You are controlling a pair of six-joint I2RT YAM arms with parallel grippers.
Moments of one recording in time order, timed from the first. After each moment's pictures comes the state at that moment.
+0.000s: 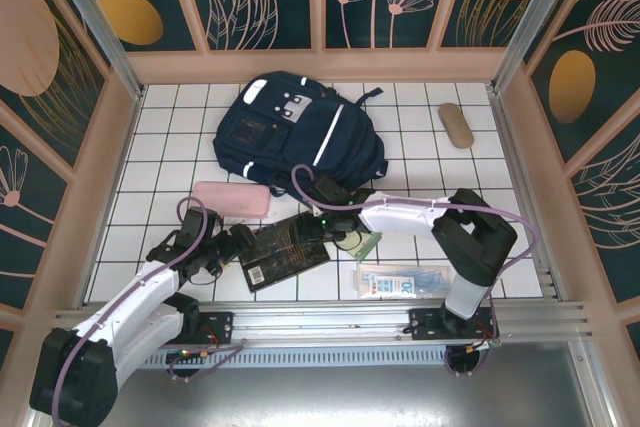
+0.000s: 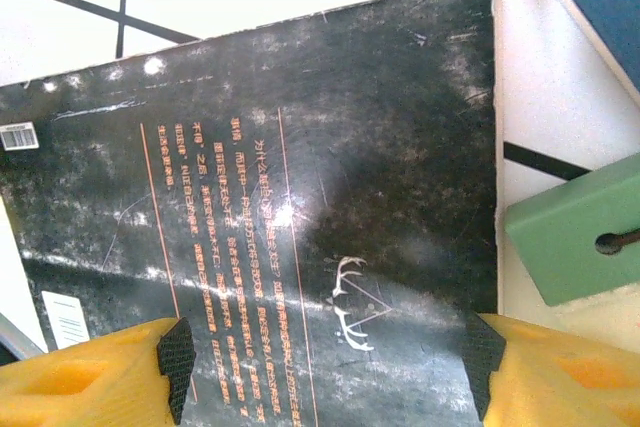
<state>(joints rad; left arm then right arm) -0.33 0.86 0.29 -0.43 0.23 -0.99 0.95 1.72 1.00 -0.35 -0.25 0.71</state>
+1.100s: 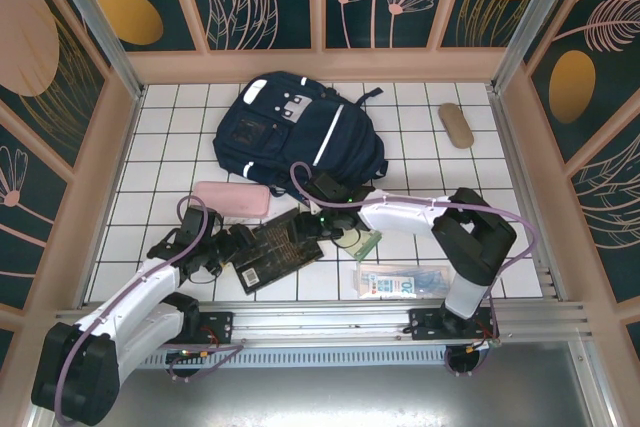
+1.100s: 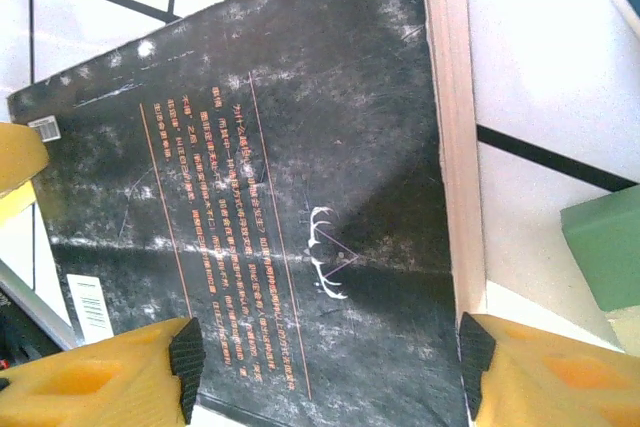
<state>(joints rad) -0.32 0.89 0.29 -0.42 0.25 -0.98 0.95 1.73 1.03 -0.34 -0.30 0.70</state>
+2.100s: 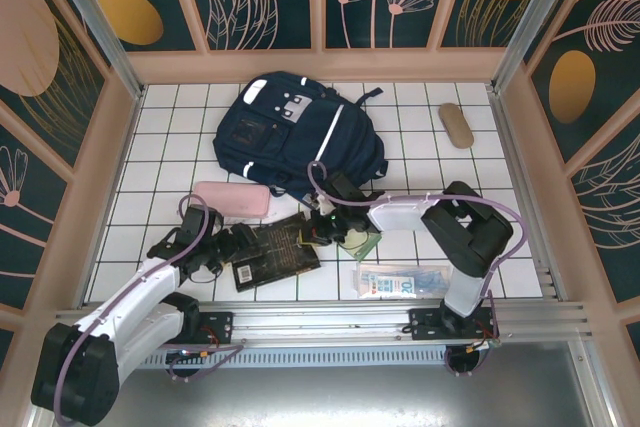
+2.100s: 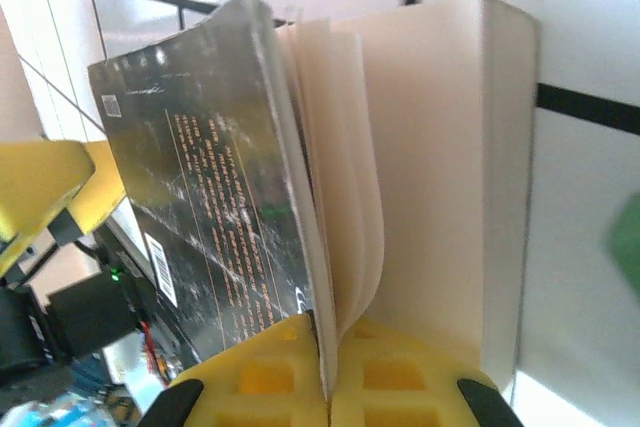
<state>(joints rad) -0.32 0.88 0.31 -0.43 0.26 -0.94 0.83 1.77 0.85 -0.03 -0.61 0.91</state>
